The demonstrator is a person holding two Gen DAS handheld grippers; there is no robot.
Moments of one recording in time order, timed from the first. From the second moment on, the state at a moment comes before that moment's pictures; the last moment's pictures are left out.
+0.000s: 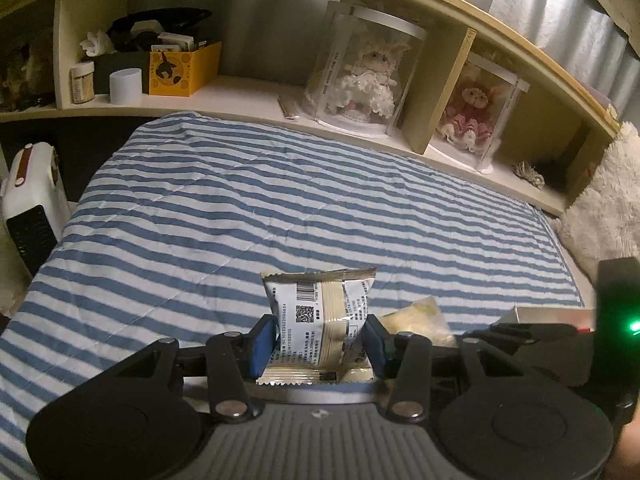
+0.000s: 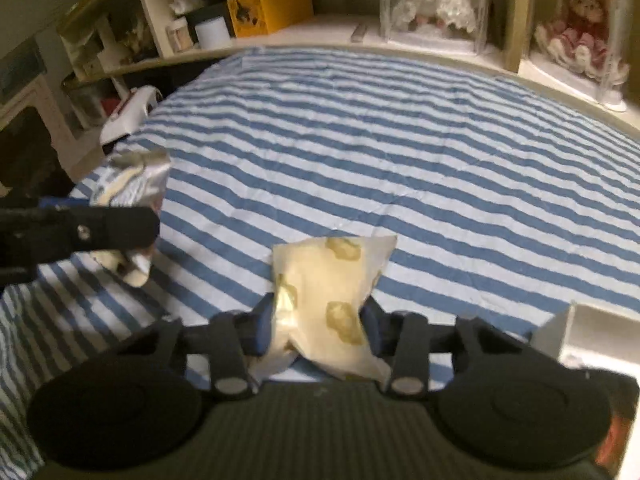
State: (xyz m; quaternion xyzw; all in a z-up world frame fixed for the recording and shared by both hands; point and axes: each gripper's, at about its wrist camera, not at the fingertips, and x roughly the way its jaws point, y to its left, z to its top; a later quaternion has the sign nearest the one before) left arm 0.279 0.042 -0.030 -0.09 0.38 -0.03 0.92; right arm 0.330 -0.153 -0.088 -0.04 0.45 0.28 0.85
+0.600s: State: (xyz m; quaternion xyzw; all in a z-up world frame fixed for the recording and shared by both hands) left arm 0.223 -0.005 0.007 -0.11 0.35 -0.07 0.93; right arm 0.242 -0.264 -0.010 0.02 0.37 0.28 0.89
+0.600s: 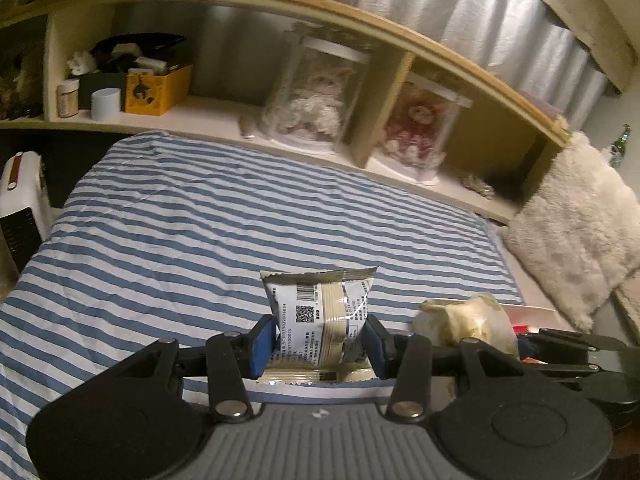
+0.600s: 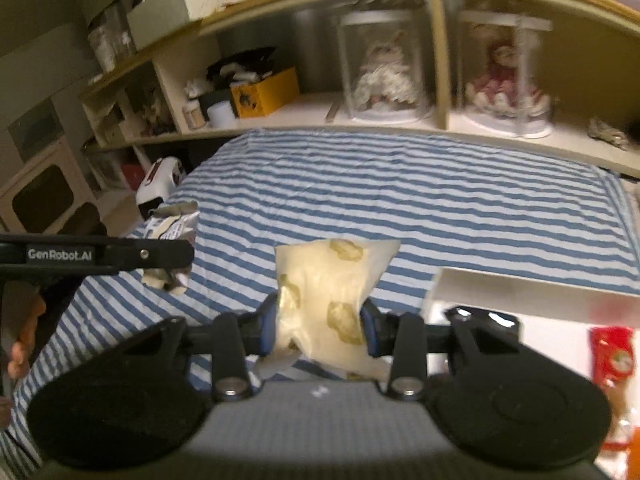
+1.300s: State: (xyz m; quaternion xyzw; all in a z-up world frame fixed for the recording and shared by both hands) left arm 0.226 -0.142 -0.002 -0.10 0.37 -0.16 0.91; right arm 0.215 -0.400 -0.030 0.08 0.38 0.21 0.90
